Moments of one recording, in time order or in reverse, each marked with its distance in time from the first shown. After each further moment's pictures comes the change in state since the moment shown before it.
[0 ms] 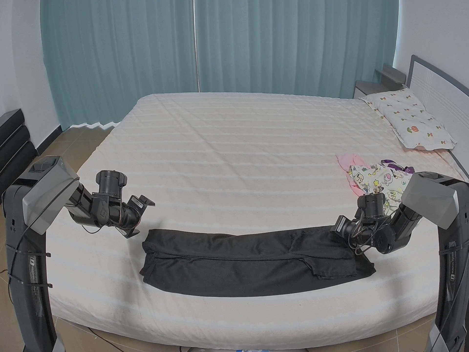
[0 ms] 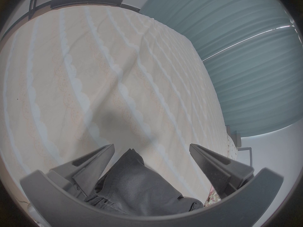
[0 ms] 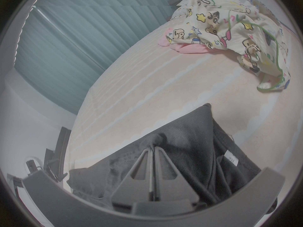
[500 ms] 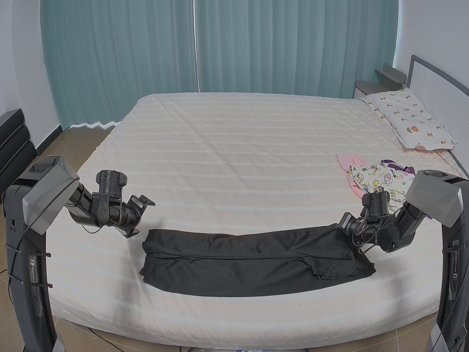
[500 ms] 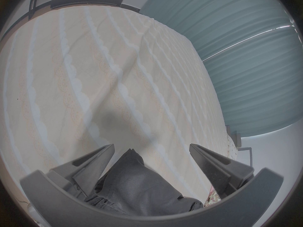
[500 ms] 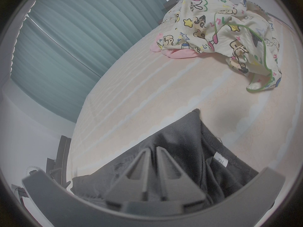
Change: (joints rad) left arm 0.000 0.000 0.000 0.000 0.001 0.000; right arm -0.017 -0.025 0.022 -0.003 -0.021 0.027
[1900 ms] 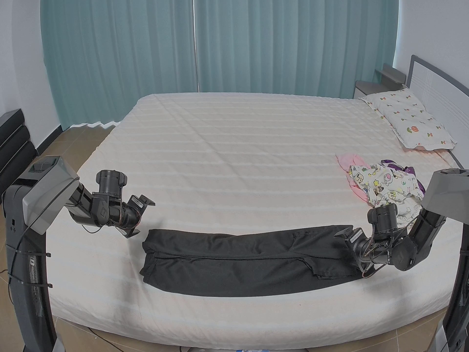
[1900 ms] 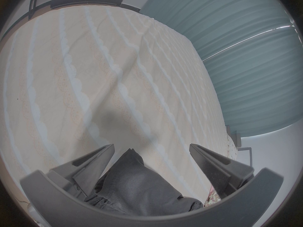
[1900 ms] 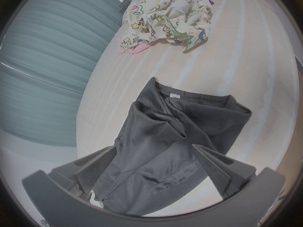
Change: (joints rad) left arm 0.001 0.000 -0.003 0.004 -0.002 -0.001; right arm 0.103 -0.212 0.339 0.005 -0.124 0.409
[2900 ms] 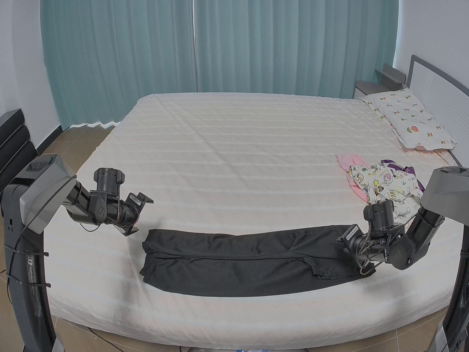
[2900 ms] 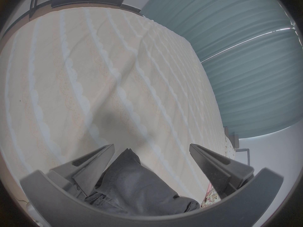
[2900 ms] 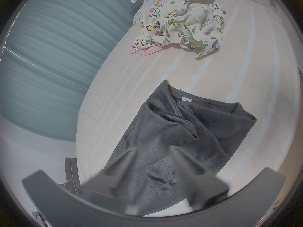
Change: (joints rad) left arm 0.008 -0.020 0.003 0.003 -0.008 -0.009; right arm 0.026 -0.027 -0.012 0.000 -0.029 -0.060
